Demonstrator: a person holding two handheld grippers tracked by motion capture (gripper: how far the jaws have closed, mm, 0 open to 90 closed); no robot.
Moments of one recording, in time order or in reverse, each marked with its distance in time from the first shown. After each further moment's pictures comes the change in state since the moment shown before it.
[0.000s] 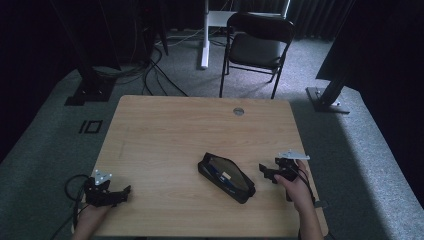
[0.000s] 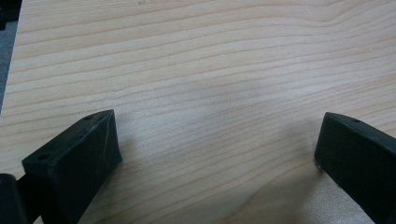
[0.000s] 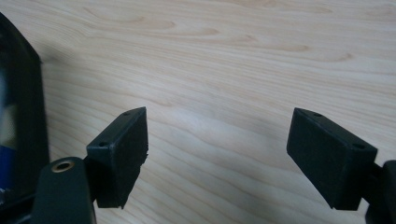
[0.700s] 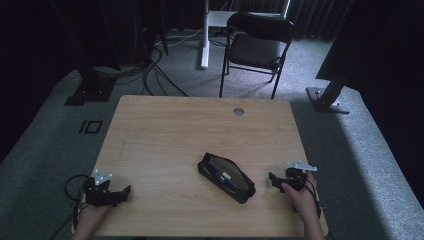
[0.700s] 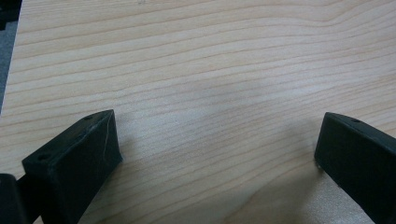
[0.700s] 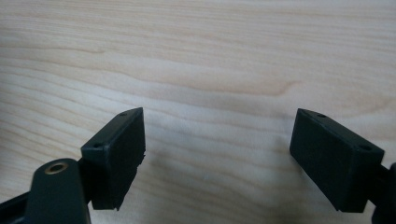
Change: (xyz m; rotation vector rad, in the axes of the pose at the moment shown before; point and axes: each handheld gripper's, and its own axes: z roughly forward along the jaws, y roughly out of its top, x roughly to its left) left arm 0.000 0.000 0.000 0.000 0.000 0.001; right arm -0.014 -0.036 -0.012 0.048 -0.158 0.084
